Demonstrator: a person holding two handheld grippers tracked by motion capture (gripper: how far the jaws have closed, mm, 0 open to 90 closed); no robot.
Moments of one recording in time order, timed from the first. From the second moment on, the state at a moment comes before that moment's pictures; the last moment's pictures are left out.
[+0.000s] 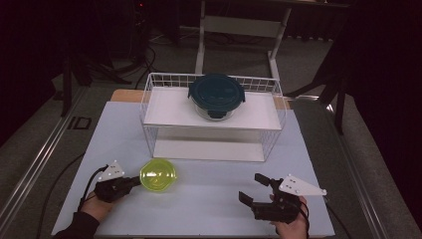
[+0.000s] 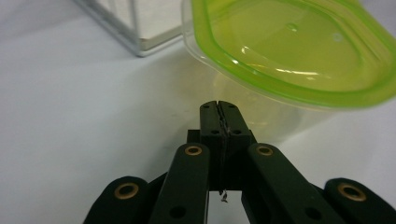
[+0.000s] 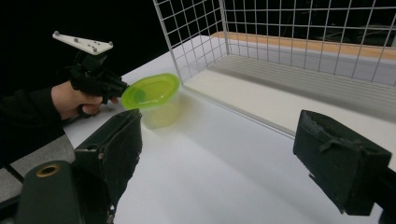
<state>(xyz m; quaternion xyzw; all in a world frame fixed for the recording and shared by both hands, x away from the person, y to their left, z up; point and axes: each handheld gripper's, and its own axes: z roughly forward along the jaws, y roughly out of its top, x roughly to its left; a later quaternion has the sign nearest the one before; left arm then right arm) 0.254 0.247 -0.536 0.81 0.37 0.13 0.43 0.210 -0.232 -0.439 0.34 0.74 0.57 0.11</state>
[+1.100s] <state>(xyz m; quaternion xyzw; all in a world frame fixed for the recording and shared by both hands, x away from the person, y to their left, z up) 0.267 0.192 -0.535 0.83 0.34 0.09 0.44 0.209 -0.232 -0.439 0.34 0.75 0.56 0.11</state>
